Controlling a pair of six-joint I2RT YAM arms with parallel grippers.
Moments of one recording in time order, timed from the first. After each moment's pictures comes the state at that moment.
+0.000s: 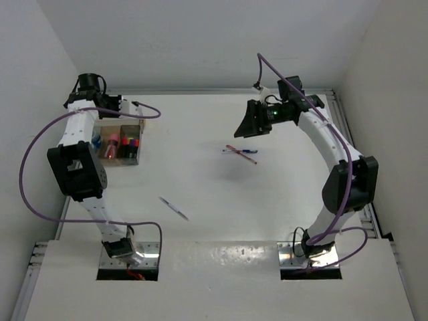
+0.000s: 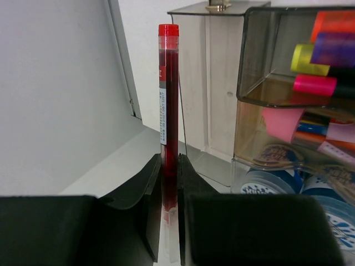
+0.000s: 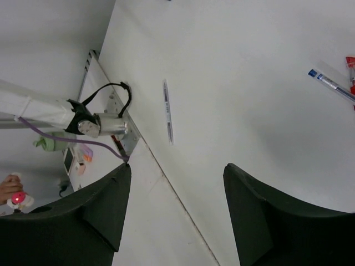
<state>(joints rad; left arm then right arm) 0.24 1.87 1.71 -0.75 0.32 1.78 0.22 1.73 1.55 -0.76 -0.90 0.12</state>
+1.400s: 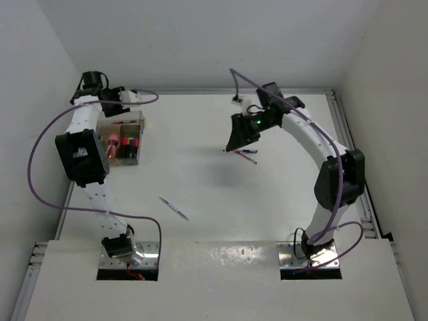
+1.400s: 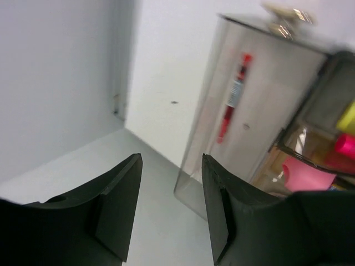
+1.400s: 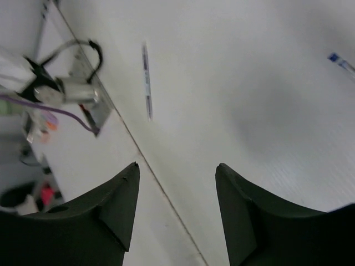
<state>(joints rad) 0.26 2.12 1.89 -0.65 0.31 1.57 0.32 1.80 1.58 -0.87 -0.82 -0.01</state>
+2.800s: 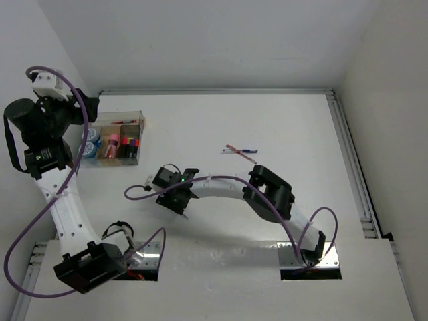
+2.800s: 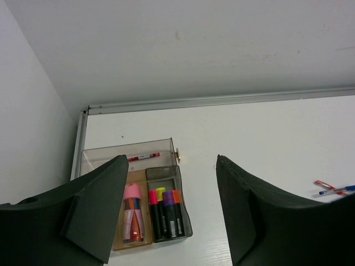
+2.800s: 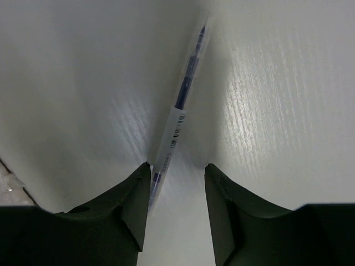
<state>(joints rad) 0.53 1.05 1.29 -0.28 0.64 -0.01 1.16 2.22 1.64 -0.56 -0.03 -0.03</state>
